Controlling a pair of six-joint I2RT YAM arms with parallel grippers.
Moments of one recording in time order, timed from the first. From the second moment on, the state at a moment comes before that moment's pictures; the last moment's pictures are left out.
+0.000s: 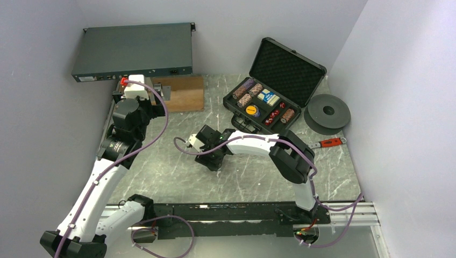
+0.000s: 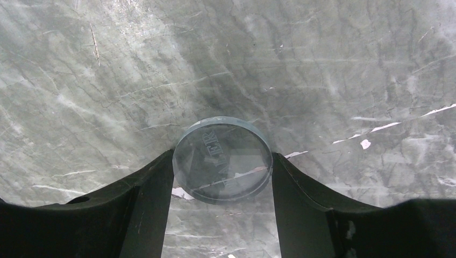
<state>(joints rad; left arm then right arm) -0.31 0.89 1.02 -0.28 -0.41 -0.05 1.01 1.98 1.35 -0.53 -0.07 -0.19</state>
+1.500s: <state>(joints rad) -0.31 0.89 1.02 -0.28 -0.41 -0.05 0.96 1.91 1.45 -0.62 0.17 0.00</state>
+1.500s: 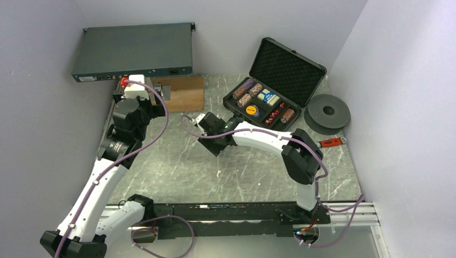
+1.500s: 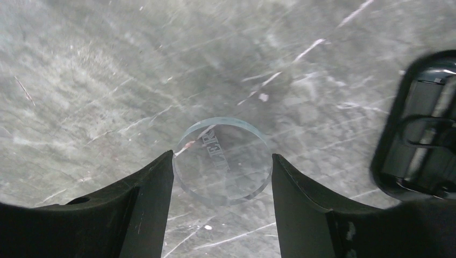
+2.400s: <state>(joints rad) -0.31 0.89 1.02 -0.28 -0.41 -0.05 0.52 1.99 1.90 -0.77 0.19 0.13</state>
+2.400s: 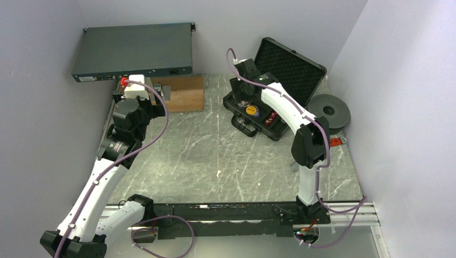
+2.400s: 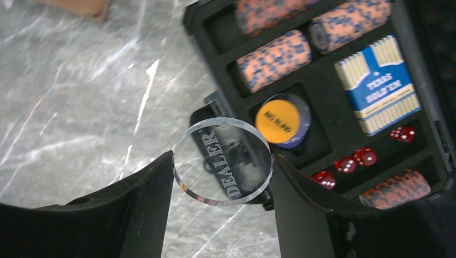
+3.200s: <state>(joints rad) -0.31 0.90 1.02 -0.28 -0.39 -0.06 0.30 2.11 2.04 -0.83 0.25 0.14</state>
